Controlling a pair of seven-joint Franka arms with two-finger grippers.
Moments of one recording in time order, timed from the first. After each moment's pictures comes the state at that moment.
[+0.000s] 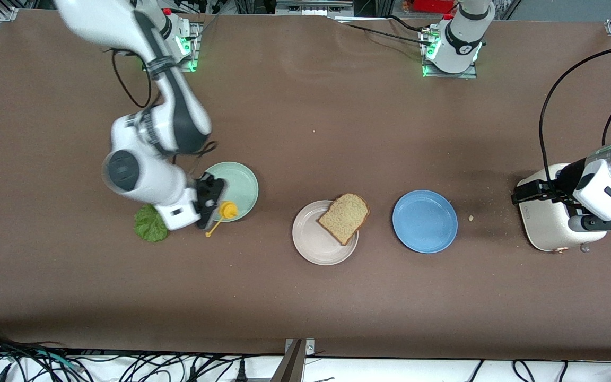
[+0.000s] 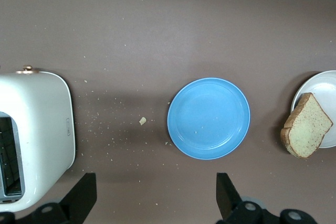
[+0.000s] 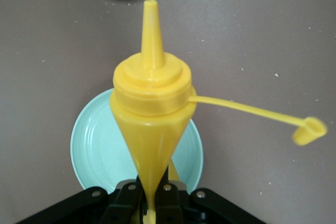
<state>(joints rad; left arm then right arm) 0.34 0.36 -0.42 -1.41 0.04 1.70 -0.14 0.56 0.54 -0.14 -1.55 0.12 2.03 -0.77</state>
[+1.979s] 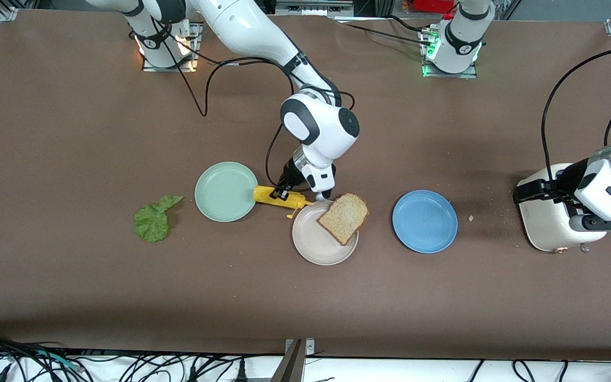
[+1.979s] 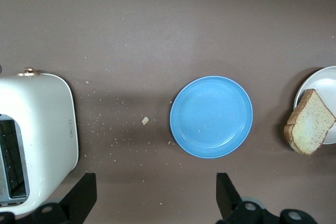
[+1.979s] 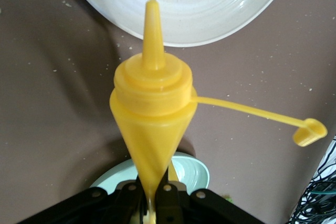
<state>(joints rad) 0.34 0.36 -0.41 -1.42 0.04 1.70 -0.11 1.03 1.03 -0.33 -1.02 -0.30 1.75 -0.33</state>
